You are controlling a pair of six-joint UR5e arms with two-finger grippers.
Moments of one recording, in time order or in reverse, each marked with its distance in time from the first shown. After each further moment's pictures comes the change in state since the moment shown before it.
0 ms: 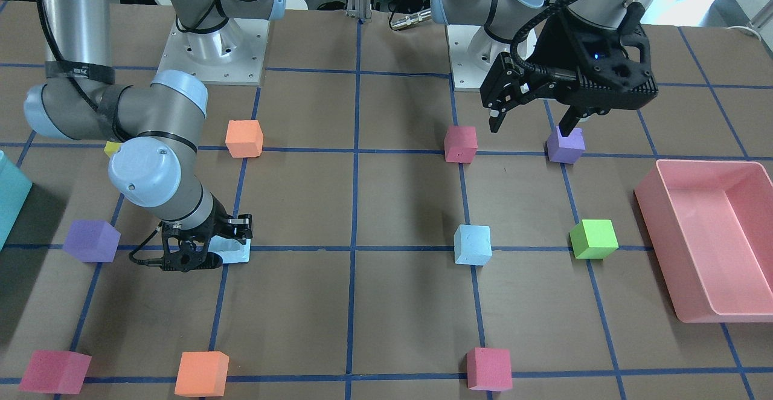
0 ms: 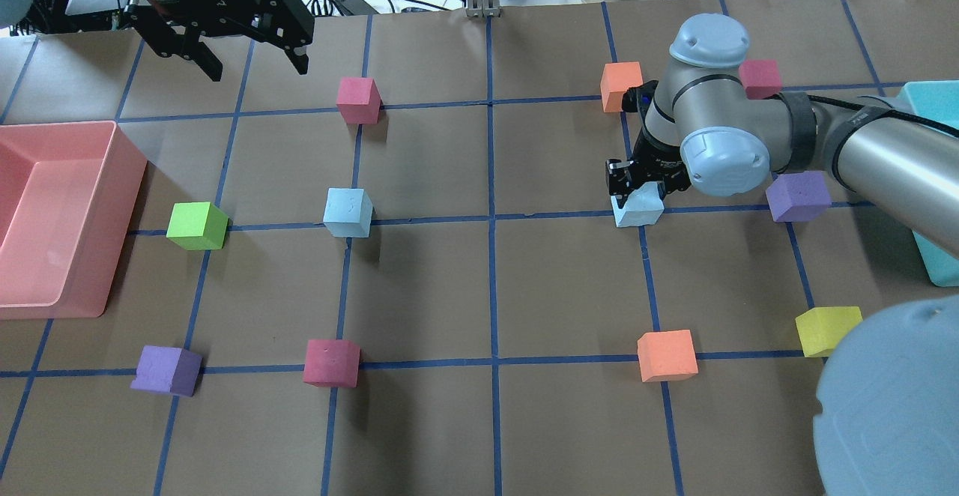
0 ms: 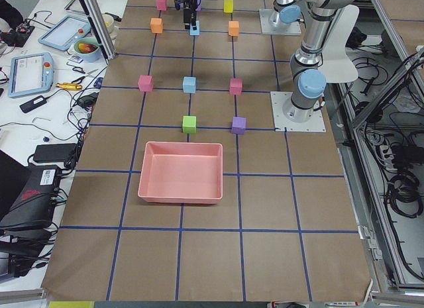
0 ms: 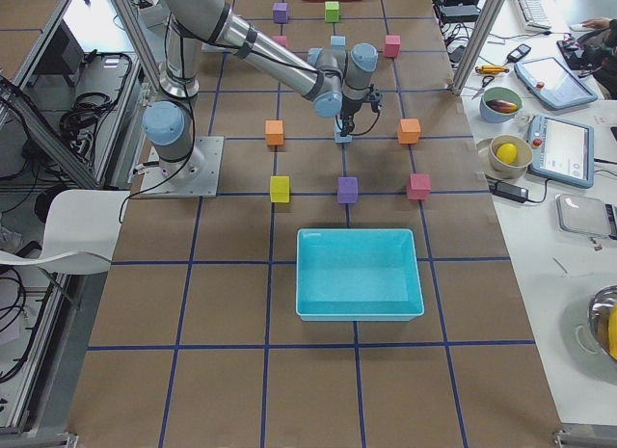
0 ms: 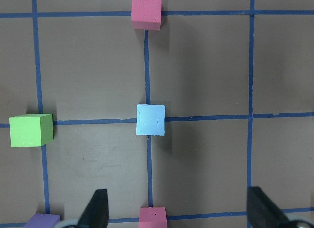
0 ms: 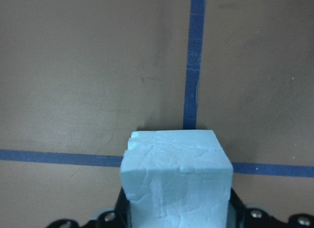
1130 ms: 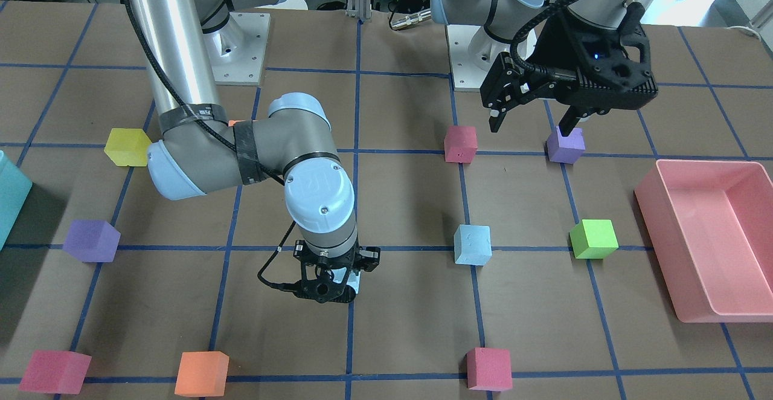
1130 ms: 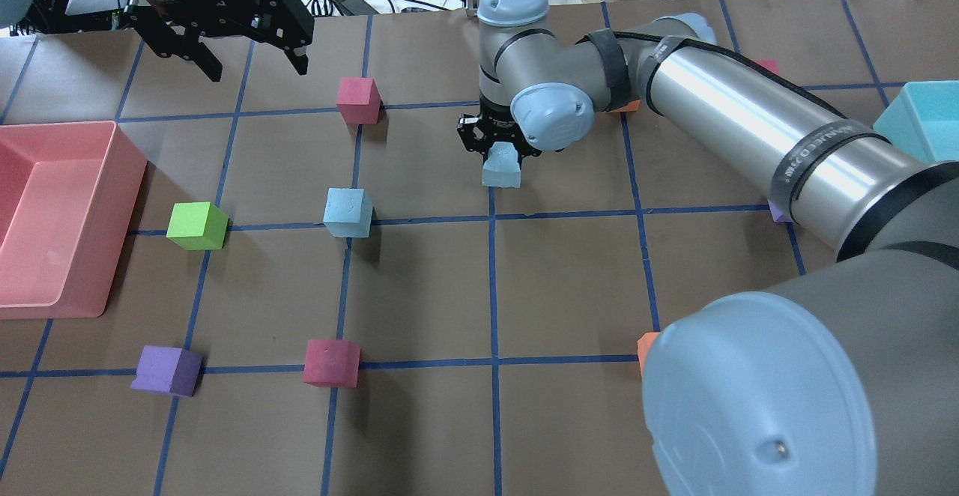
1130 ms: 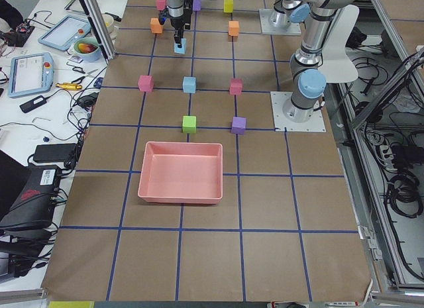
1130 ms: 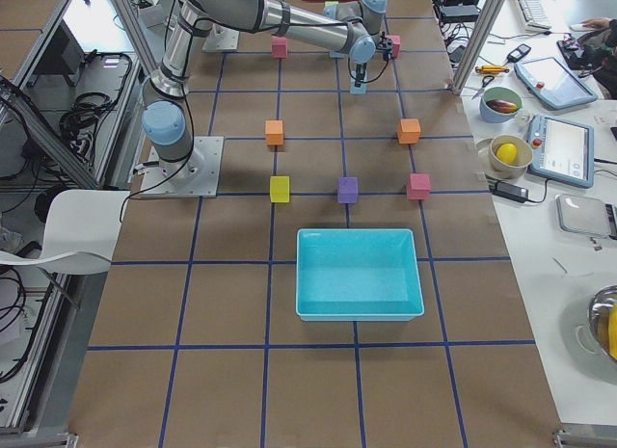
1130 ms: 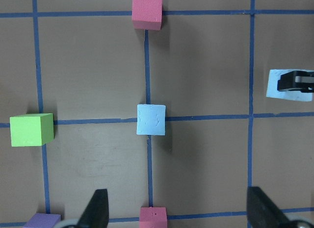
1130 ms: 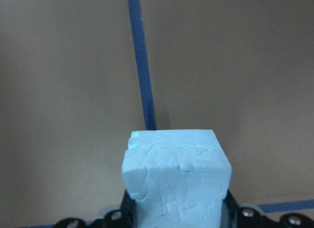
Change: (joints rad) left arm 0.000 0.000 0.000 -0.001 0.001 0.000; right arm 0.333 0.229 -0.402 0.115 0.006 0.507
